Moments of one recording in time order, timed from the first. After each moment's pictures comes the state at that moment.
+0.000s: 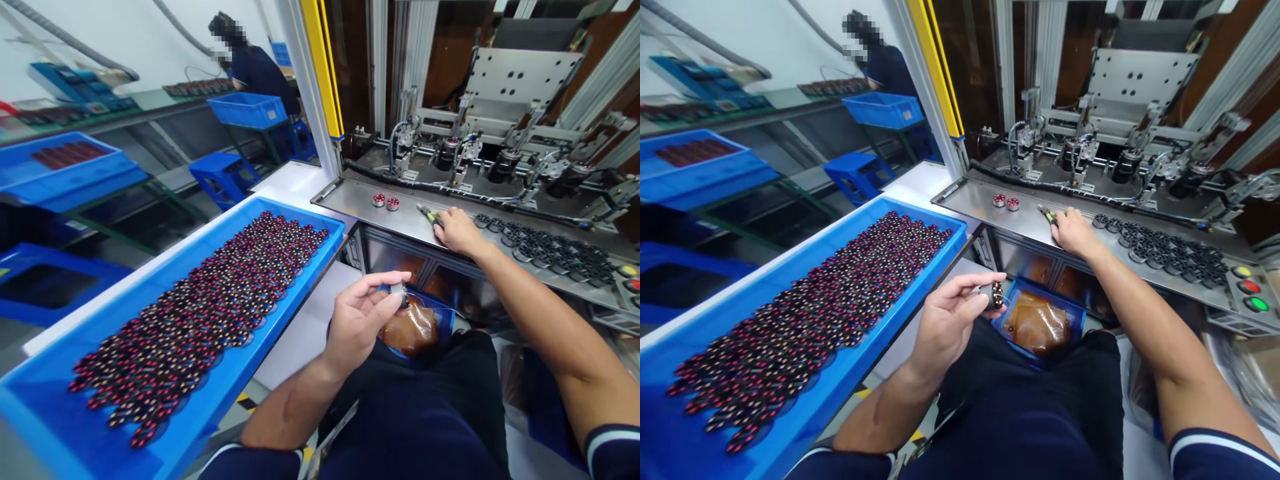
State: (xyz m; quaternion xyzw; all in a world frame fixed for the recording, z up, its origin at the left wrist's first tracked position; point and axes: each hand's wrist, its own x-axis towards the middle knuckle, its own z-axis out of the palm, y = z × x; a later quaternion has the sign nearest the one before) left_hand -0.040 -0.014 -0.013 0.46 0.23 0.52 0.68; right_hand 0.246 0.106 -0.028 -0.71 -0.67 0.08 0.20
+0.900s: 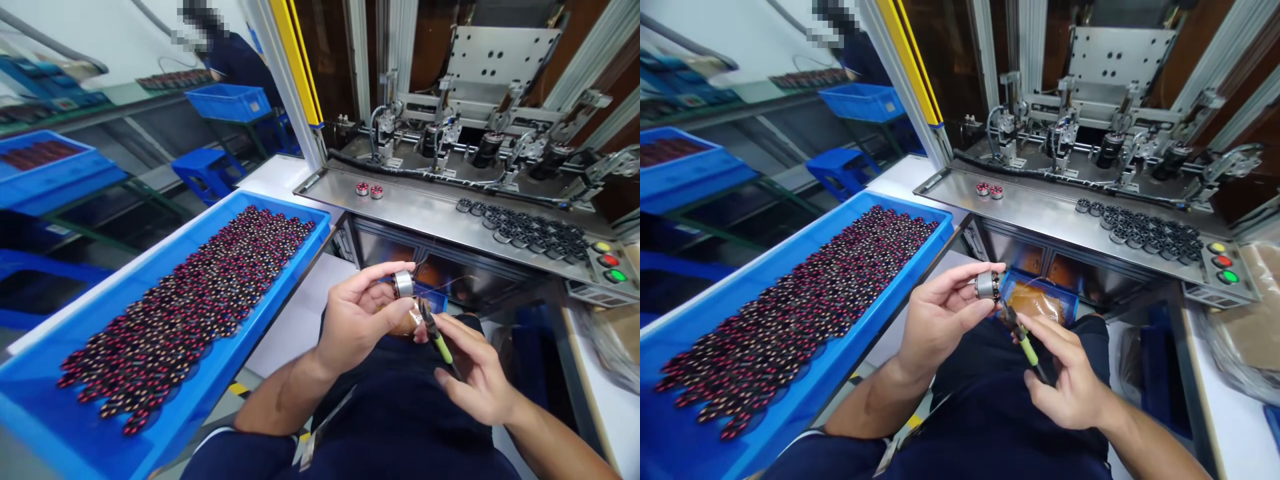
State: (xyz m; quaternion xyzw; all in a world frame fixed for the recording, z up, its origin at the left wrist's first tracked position) left_hand -0.020 -0.042 0.010 0.51 0.20 0.47 0.69; right_hand 0.164 -0.153 -0.042 -0.46 -0.70 0.27 0.48
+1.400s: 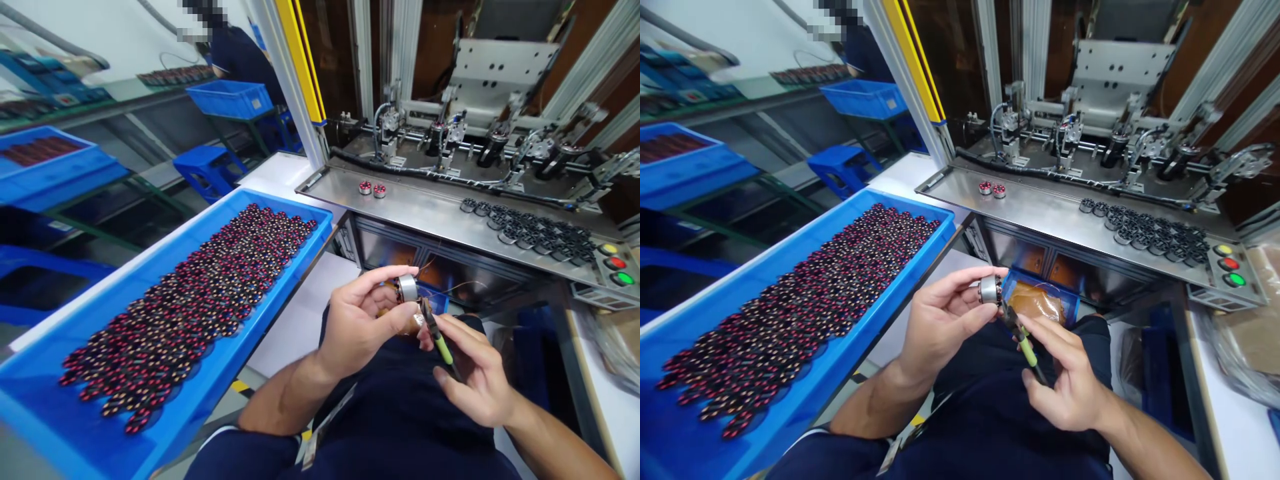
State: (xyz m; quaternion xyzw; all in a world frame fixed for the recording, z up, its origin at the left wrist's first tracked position) left_hand -0.022 -0.043 0.008 0.51 0.23 0.47 0.68; right_hand 0.156 -0.147 -0.042 -0.46 -0.69 0.27 0.50
